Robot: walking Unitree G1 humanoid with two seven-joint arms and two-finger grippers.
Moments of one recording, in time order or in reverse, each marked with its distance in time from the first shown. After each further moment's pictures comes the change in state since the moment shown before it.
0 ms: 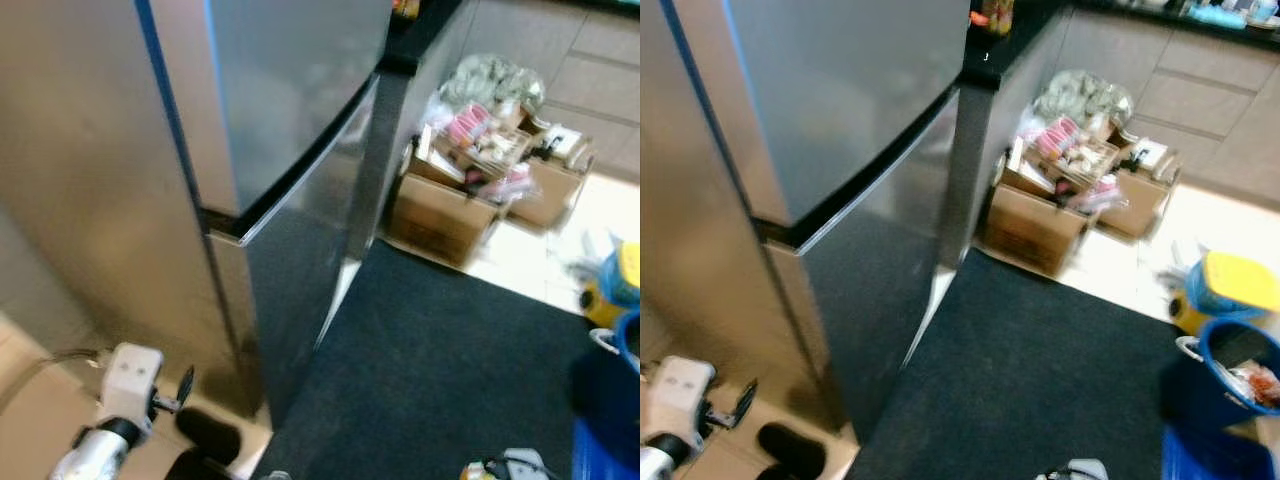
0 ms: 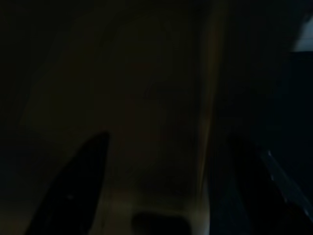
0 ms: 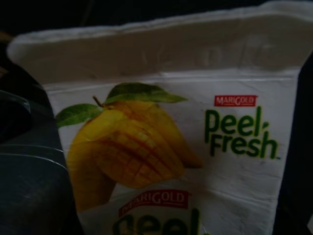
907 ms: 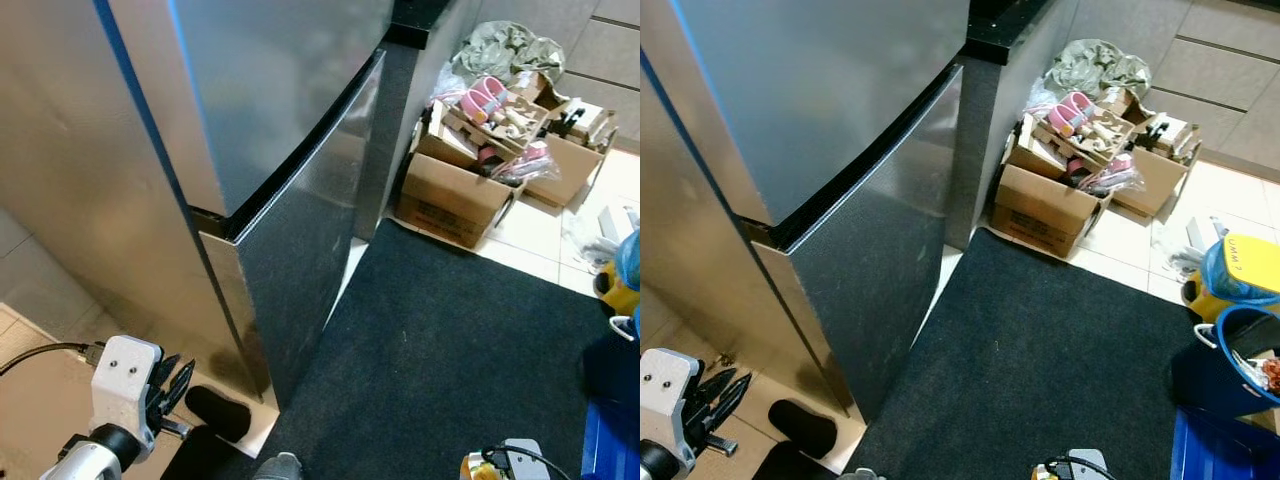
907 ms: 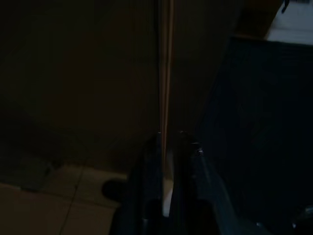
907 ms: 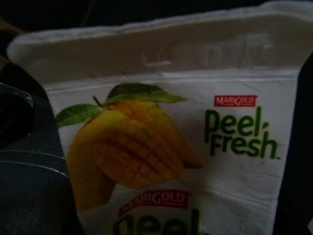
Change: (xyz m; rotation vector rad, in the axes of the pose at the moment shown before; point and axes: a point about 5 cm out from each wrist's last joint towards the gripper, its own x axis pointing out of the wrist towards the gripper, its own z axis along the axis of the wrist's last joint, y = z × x) left arm -0.034 -0.013 0.026 -0.128 0.072 -0.056; right arm 0.002 0.002 0.007 -0.007 -0.020 0.005
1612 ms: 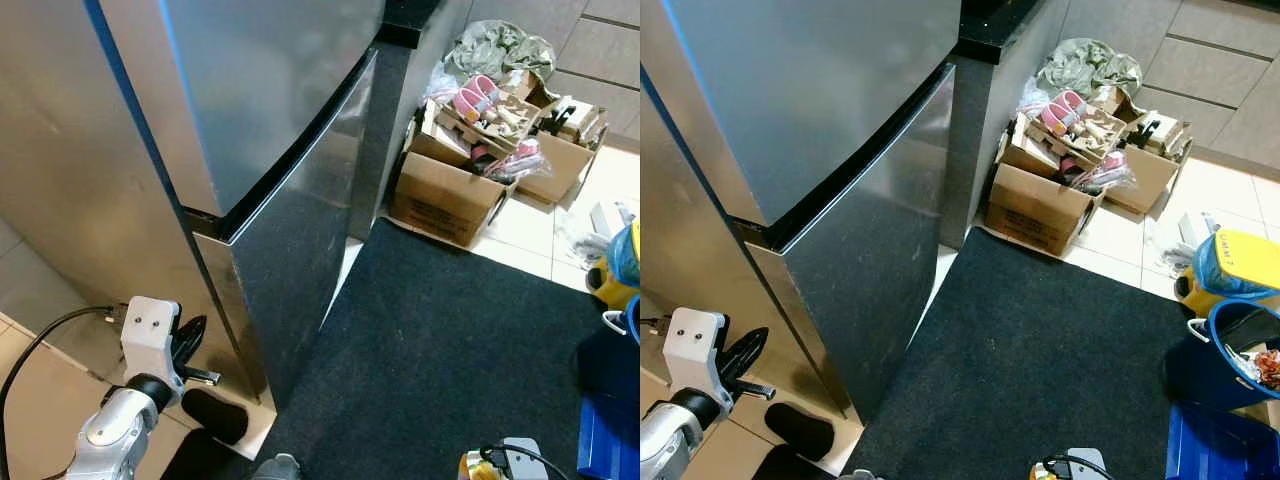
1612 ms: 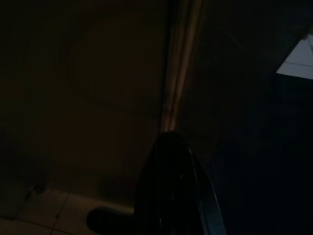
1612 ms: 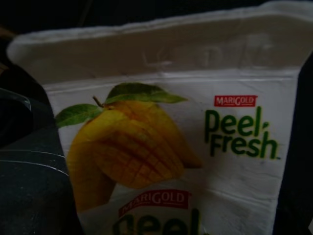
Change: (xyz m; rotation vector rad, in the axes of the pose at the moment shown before) left arm 0.050 0.003 -0.003 -0.080 -0.069 0.045; right arm 0.000 0.002 -0.003 0.013 -0.002 -0.009
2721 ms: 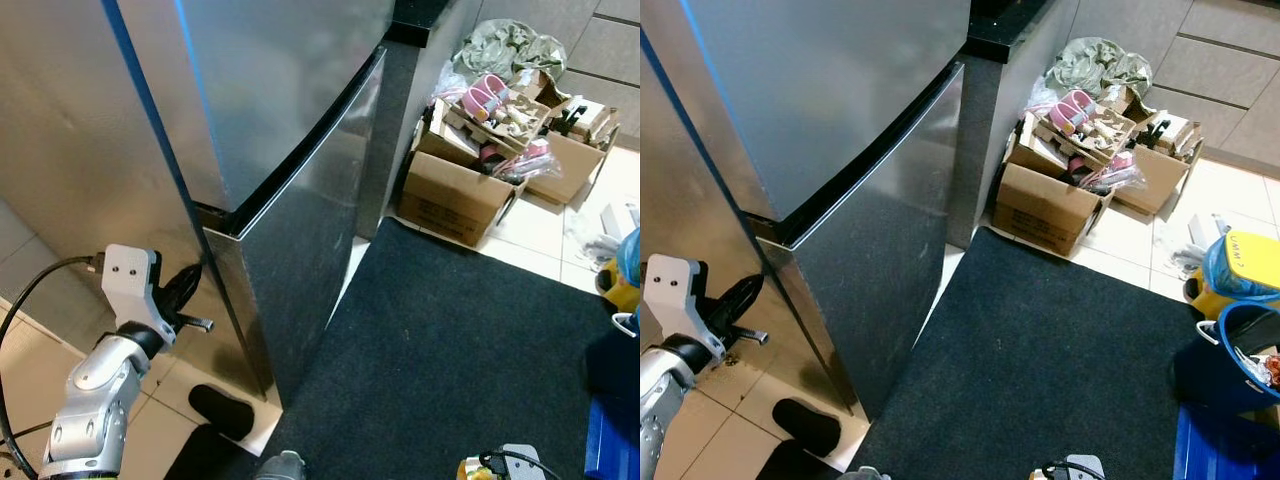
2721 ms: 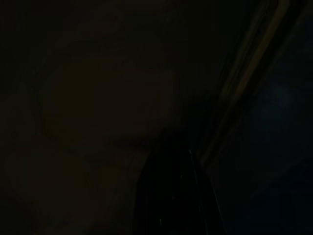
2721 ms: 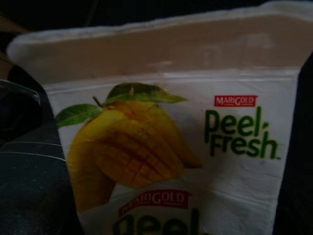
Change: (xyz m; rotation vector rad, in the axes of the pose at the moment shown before) left arm 0.026 0.017 0.055 -0.053 -0.180 -0.081; right arm 0.000 0.004 -0.005 0.015 0.006 0.012
